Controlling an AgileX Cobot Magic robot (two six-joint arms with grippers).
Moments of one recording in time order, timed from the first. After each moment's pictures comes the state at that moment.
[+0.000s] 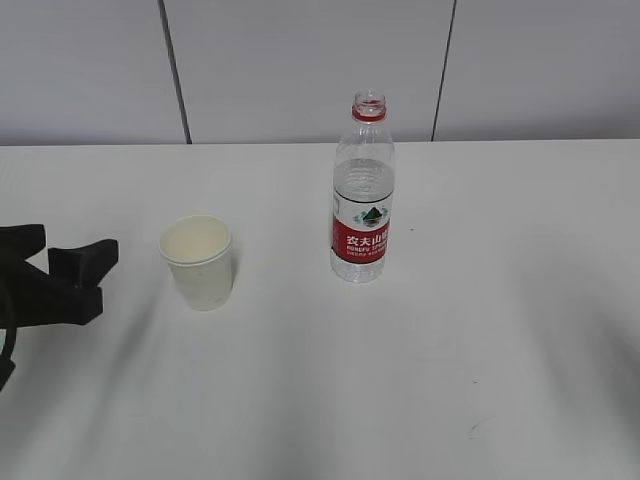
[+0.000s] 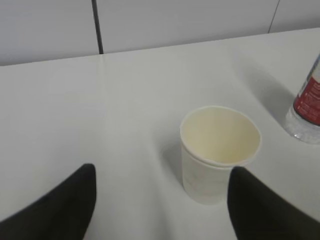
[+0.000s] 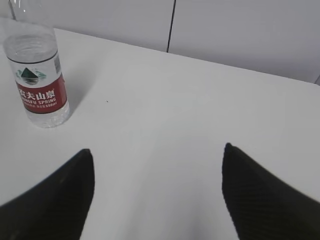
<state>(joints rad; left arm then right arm) -0.35 1.34 -0.28 -0.06 -0.65 -0.02 0.10 0.65 -0.29 0.17 0.08 -0.36</state>
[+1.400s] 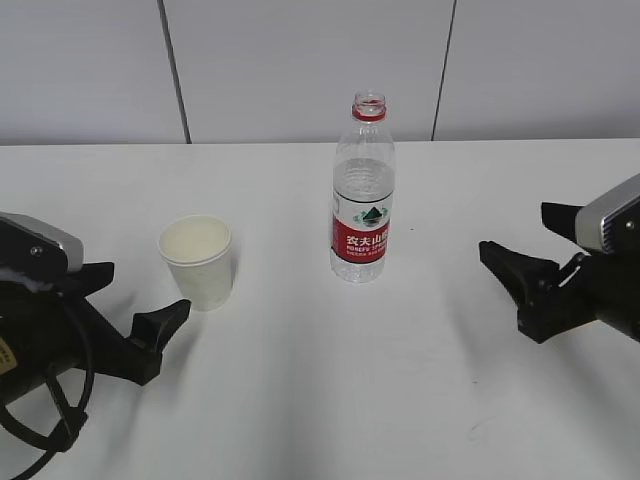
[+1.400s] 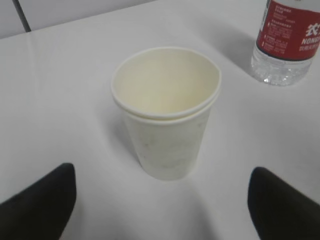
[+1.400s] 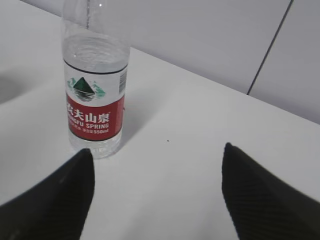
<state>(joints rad) -0.36 1.77 -0.28 0.15 -1.03 -0.02 0.14 1.51 -0.30 -0.32 -0.89 -0.11</state>
